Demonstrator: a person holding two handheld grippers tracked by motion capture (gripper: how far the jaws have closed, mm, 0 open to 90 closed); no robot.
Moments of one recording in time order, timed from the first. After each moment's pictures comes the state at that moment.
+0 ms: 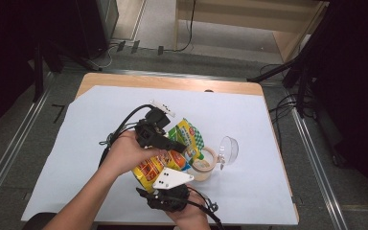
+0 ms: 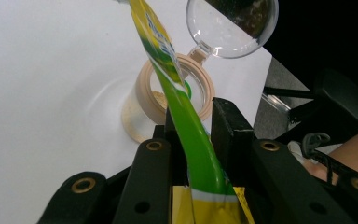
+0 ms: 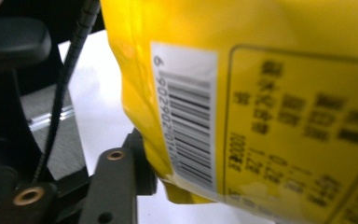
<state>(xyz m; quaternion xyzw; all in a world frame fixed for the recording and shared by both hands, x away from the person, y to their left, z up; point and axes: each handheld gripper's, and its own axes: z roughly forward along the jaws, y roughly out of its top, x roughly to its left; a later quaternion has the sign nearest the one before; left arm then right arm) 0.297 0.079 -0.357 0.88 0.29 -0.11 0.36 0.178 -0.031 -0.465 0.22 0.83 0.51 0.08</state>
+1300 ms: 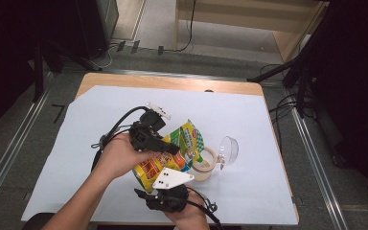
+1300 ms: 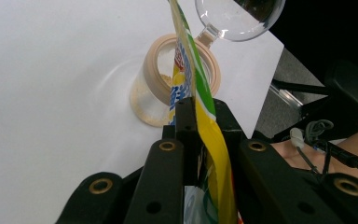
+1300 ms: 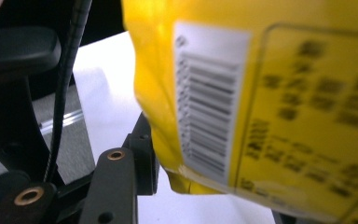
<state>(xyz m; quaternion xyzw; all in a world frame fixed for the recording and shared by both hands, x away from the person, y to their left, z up) 0.285 0.087 -0.348 0.88 0.31 -0.09 0.34 0.177 -0.029 -0.463 0.22 0.83 0.51 0.06</state>
